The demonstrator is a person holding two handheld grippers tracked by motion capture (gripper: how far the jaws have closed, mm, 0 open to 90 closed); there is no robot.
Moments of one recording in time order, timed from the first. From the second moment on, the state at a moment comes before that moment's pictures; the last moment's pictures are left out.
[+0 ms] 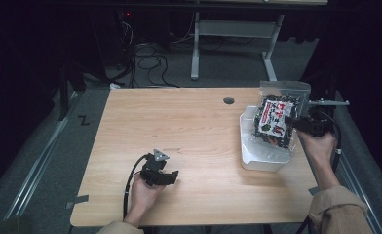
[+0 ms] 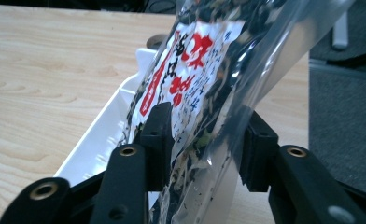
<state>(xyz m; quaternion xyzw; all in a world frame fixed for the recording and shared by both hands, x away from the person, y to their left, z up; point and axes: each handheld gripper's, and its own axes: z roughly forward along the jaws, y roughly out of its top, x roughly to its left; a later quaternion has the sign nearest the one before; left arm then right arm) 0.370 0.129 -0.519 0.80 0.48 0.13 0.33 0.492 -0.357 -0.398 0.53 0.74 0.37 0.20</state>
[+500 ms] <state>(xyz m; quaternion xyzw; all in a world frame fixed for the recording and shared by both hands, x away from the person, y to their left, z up) 0.369 0.129 -0.518 0.80 0.48 0.13 0.33 0.492 -0.361 -0.396 0.53 0.73 0.41 0.16</state>
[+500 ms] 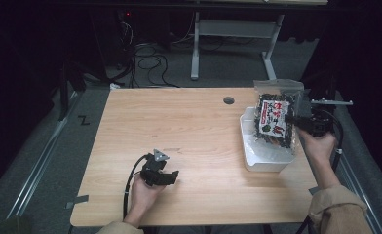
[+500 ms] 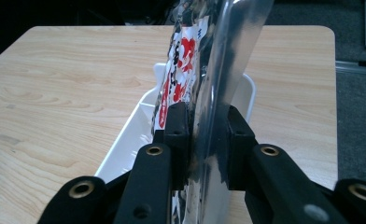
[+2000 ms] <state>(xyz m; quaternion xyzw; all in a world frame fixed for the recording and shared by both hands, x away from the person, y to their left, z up) 0.366 0.127 -0.516 0.80 0.48 0.14 0.34 0.467 -0.329 -0.411 0.44 0.74 0.43 0.28</state>
